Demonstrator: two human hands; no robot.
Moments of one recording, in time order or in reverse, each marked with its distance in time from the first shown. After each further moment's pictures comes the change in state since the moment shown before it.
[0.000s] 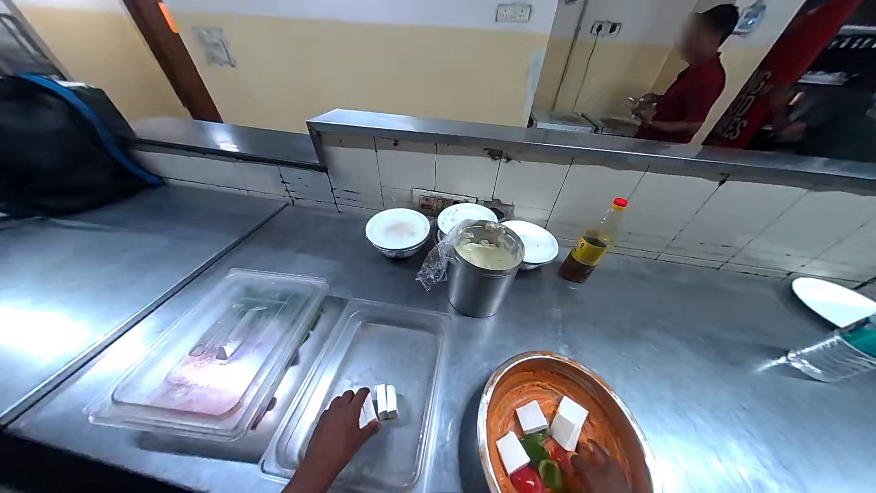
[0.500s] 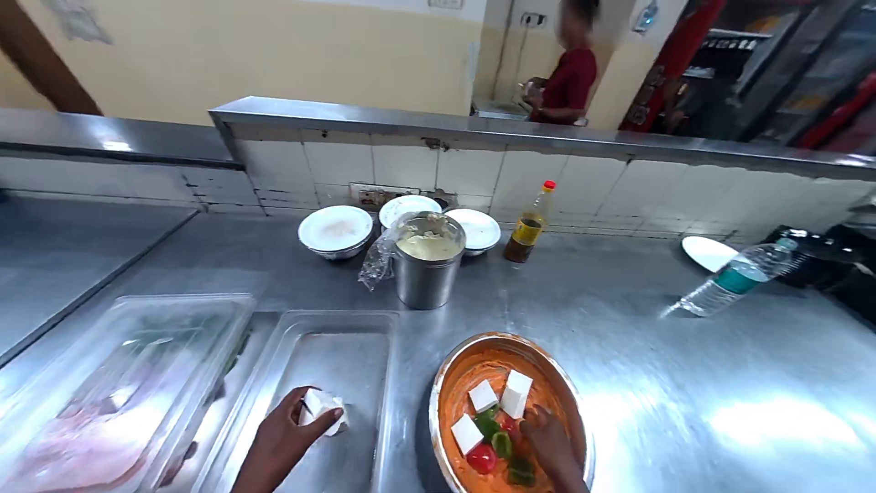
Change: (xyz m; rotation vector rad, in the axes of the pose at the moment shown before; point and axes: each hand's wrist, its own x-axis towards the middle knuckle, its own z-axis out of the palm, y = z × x) left_hand -0.013 0.020 -0.025 -0.609 0.171 0.048; right_hand 0.005 -0.001 -0.004 0.032 -0.021 0.042
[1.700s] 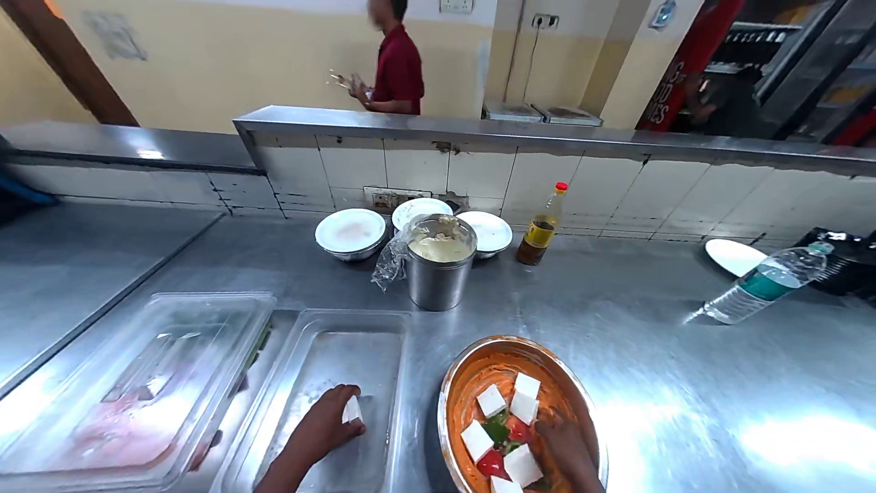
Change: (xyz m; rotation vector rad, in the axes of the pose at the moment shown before) left_hand 0.044 -0.024 0.024 0.528 -0.342 0.253; right_hand 0.001 -0.007 -0.003 0.043 0.009 0.009
